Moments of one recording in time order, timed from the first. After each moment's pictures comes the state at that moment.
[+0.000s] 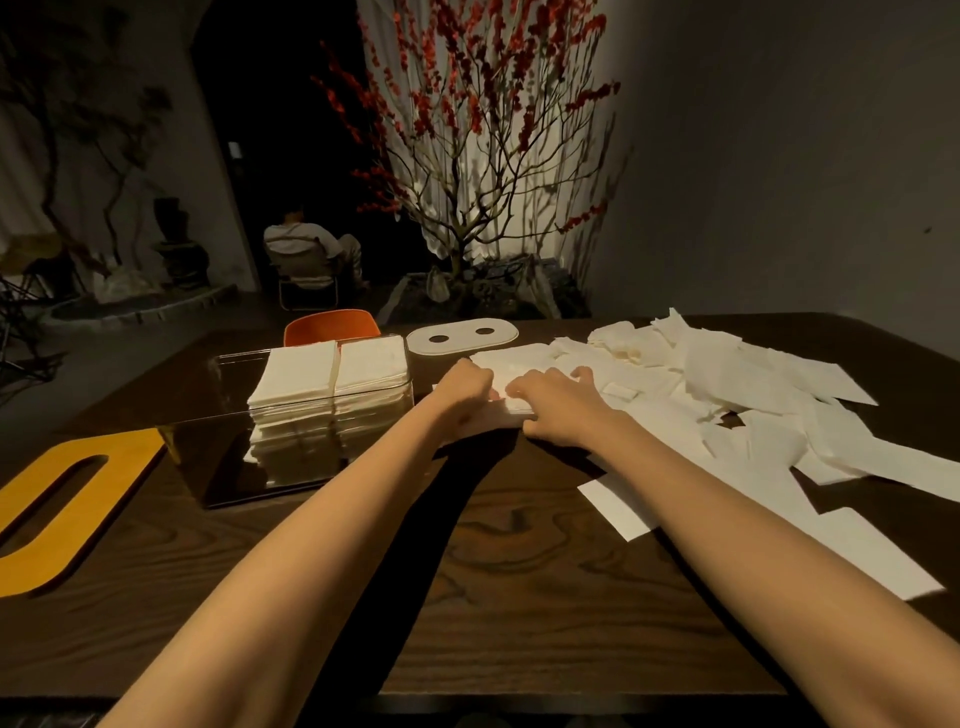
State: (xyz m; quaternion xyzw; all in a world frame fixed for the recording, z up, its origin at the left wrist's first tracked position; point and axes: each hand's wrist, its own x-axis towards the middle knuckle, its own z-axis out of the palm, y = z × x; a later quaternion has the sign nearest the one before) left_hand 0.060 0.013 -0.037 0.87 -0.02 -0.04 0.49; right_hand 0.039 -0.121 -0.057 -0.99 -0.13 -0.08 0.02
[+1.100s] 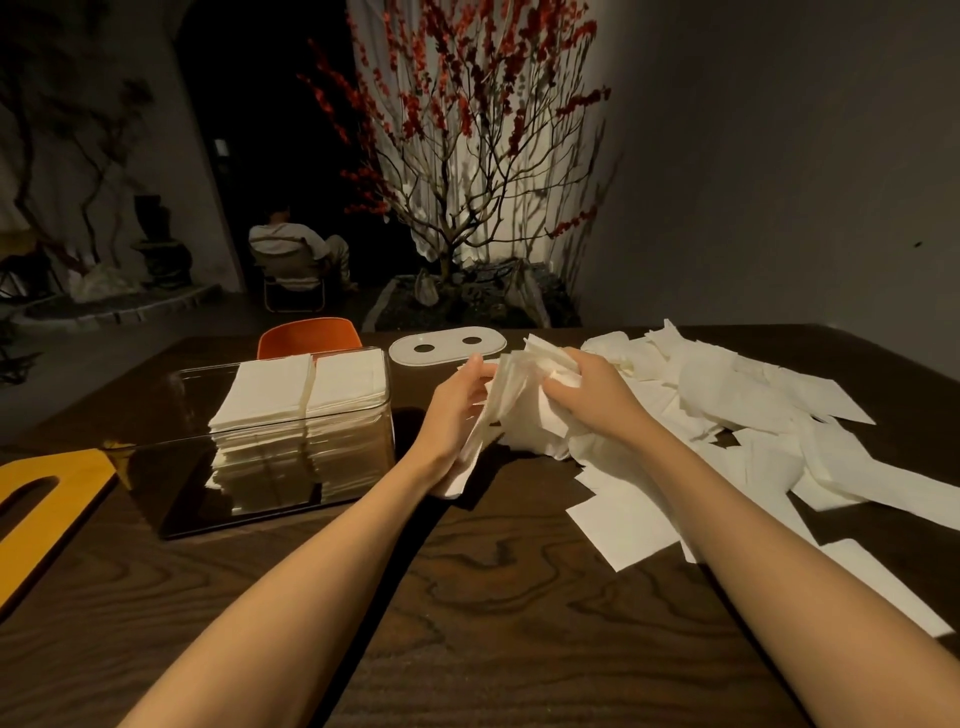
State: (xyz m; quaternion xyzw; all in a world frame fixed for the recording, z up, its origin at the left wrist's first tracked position) left_hand 0.050 0.010 -0.066 0.69 -0.20 0.02 0.69; right_hand 0.027 -0.154 -0.034 -0.90 -0.05 -0.15 0.40
